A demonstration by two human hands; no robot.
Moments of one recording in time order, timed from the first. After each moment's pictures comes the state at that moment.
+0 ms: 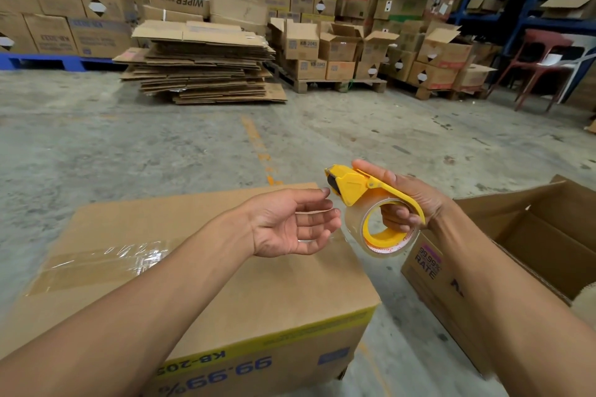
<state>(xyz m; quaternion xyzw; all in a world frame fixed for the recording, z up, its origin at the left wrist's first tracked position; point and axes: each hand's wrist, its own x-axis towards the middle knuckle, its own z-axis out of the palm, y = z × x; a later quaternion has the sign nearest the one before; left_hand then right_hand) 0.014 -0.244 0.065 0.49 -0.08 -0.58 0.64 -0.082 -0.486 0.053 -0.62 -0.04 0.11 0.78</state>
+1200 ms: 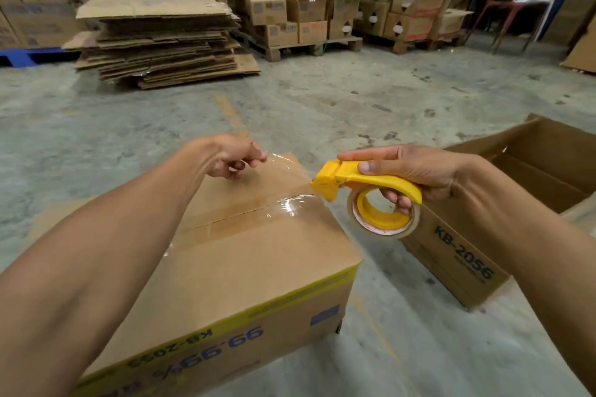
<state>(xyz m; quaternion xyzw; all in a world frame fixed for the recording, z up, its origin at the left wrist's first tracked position) 0.136 -0.290 0.045 0.82 -0.23 -0.37 0.37 -0.136 -0.458 0.085 -0.73 0.17 0.09 0.65</state>
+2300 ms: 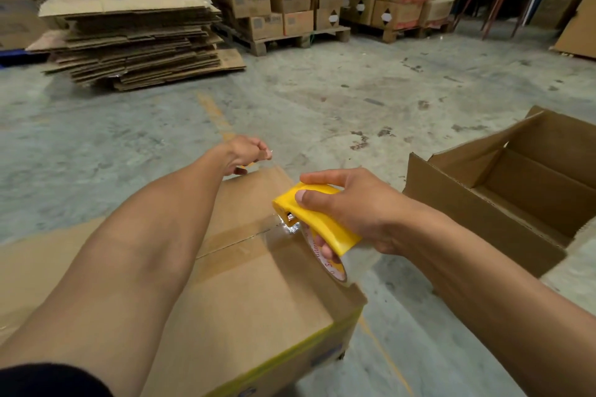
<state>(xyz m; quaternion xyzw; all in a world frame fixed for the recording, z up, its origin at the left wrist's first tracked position) 0.196 -0.382 -0.002 0.84 -0.27 -0.29 0.36 -0.086 -0.392 0.068 -0.66 0.28 -0.05 0.69</state>
